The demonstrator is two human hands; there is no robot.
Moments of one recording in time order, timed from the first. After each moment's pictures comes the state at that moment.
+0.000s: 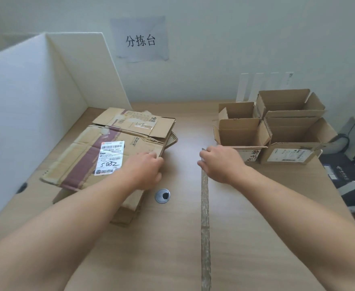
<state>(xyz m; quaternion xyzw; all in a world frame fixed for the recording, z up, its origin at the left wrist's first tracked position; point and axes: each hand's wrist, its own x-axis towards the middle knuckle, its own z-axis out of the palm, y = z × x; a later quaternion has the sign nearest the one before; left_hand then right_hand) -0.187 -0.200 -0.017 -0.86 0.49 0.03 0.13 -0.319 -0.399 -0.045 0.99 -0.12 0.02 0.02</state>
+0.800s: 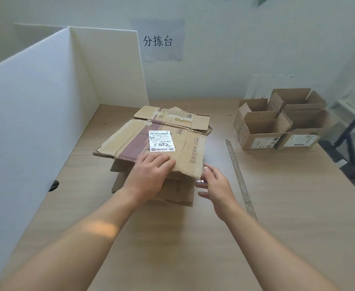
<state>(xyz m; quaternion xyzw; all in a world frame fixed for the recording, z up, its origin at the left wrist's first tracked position) -0.109 -0.002 -0.048 -0.73 0.64 -0.20 -0.15 -0.280 -0.132 -0.061 0.58 -0.42 0.21 -0.67</state>
